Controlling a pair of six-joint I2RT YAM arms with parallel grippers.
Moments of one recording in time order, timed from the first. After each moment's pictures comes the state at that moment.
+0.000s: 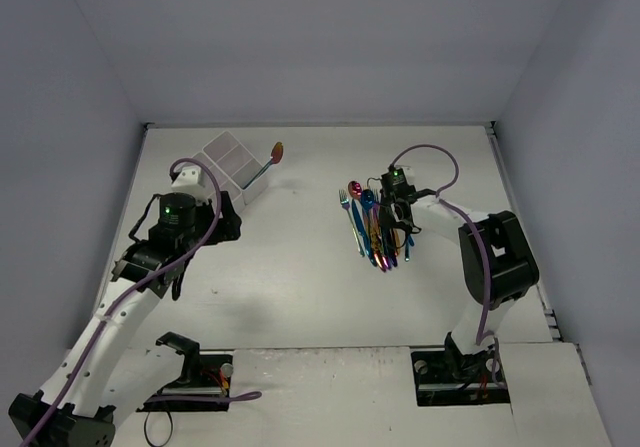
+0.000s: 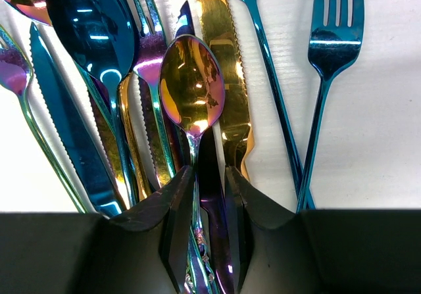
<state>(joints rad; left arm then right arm) -0.33 0.85 0.89 -0.59 -0.11 -0.38 0.37 1.75 1.00 -0.27 0.20 0.43</state>
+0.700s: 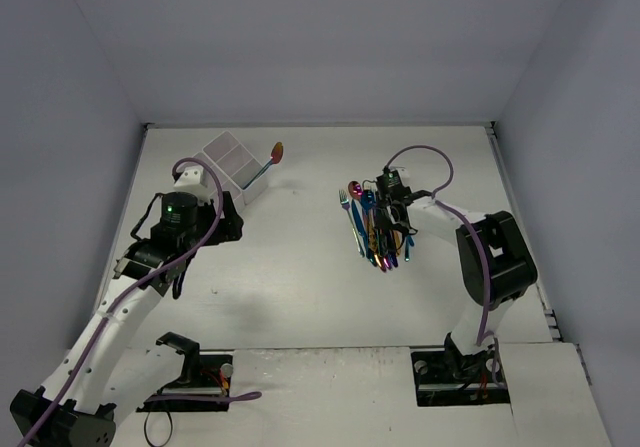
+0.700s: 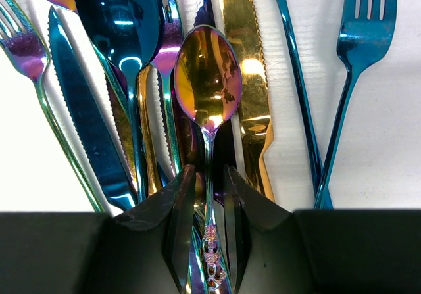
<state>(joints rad) -0.33 0.86 0.89 -0.59 -0.09 -0.39 0.40 1.75 1.00 -0.27 0.20 0.43</state>
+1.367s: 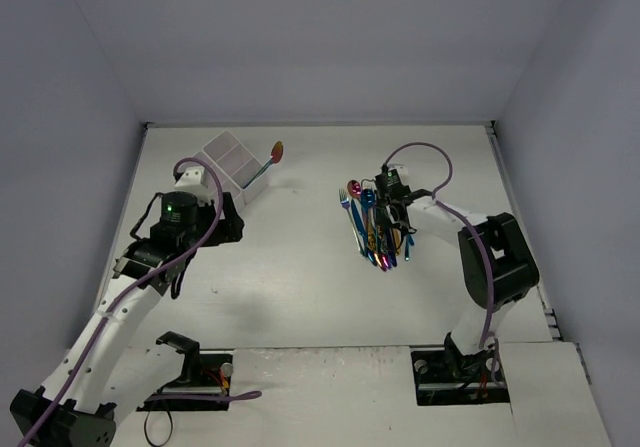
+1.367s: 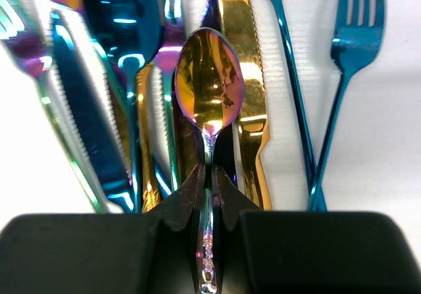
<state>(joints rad) -0.33 0.86 0.89 -0.61 -0.07 -0.39 0.42 1.73 1.00 -0.28 0.23 0.41</state>
